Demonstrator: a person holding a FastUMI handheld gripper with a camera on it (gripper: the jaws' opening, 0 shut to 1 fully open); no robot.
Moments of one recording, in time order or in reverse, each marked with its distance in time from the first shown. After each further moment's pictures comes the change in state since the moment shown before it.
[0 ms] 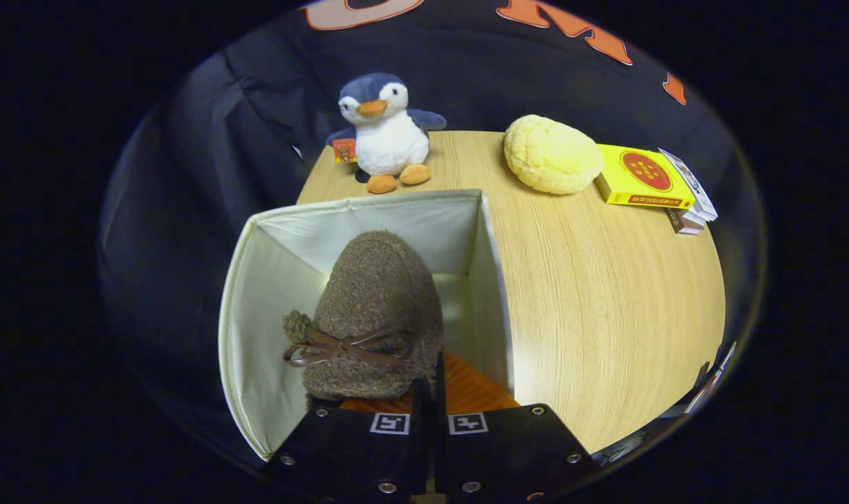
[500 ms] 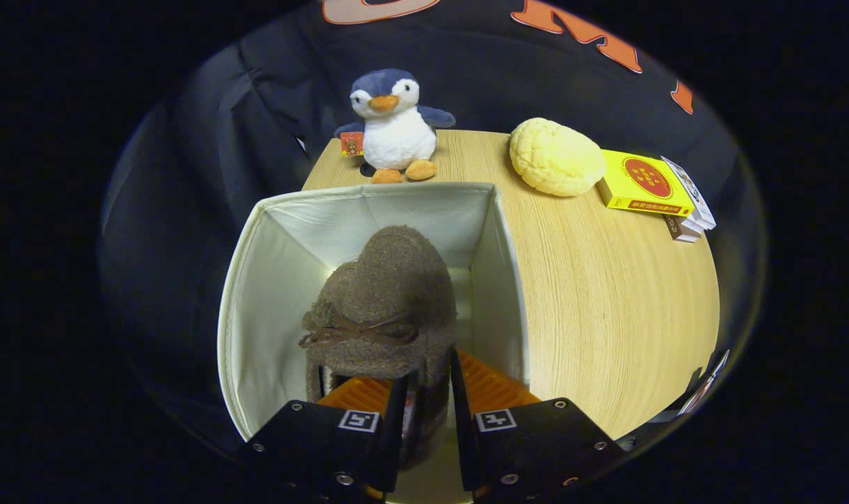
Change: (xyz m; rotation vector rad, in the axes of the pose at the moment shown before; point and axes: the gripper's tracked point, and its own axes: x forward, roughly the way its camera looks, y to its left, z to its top) arm -0.024 0.006 -0.006 -0.046 -0.011 0.045
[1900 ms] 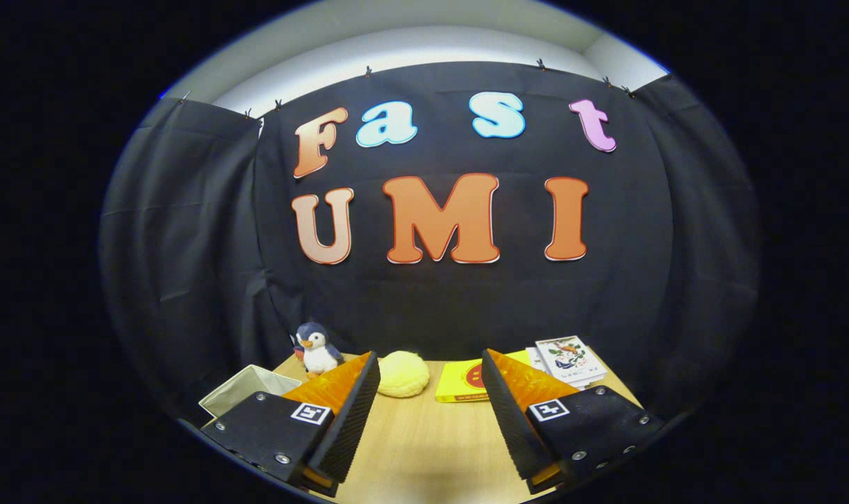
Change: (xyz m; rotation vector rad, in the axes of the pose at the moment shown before) arm -0.297 -0.376 0.093 -0.008 -1.019 0.036
